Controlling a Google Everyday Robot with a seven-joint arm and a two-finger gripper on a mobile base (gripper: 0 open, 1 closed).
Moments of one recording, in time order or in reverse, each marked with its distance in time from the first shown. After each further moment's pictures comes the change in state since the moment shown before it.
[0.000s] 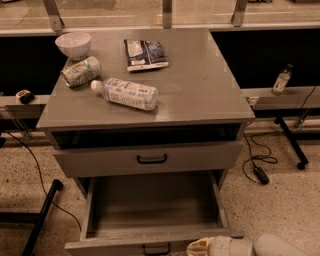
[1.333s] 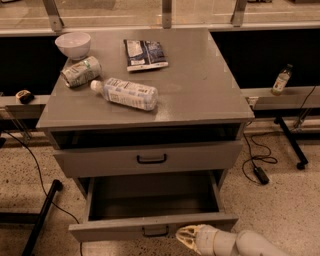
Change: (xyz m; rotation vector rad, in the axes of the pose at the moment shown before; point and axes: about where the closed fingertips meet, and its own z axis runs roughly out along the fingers) arm -0.002 -0.052 0.049 0.186 -0.044 -0.246
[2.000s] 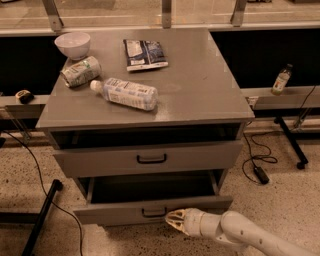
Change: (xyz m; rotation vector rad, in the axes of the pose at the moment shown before) arm 0.001 -0.047 0.064 0.005 -0.061 -0.047
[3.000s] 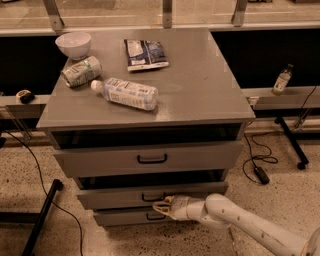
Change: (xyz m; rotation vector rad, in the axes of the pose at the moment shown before) arm -0.007 -0.037 0.070 -0.057 -0.108 0.035
